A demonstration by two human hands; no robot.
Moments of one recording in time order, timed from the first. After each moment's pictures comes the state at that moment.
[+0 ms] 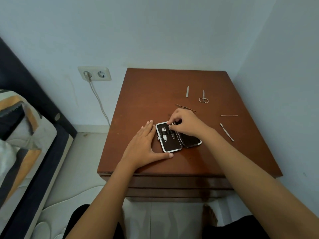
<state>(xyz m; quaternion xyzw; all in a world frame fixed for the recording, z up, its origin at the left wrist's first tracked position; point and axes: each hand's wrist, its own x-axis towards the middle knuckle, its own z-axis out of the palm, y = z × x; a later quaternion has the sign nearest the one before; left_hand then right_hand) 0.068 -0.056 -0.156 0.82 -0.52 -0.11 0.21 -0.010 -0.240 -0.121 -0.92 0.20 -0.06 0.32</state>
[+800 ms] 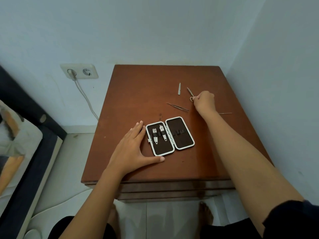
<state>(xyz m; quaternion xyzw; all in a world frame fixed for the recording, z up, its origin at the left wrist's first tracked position) 0.071 -0.058 -0.156 0.82 -0.52 -0.10 0.23 0.003 -0.346 -0.139 -0.77 0.54 -0.19 0.28</state>
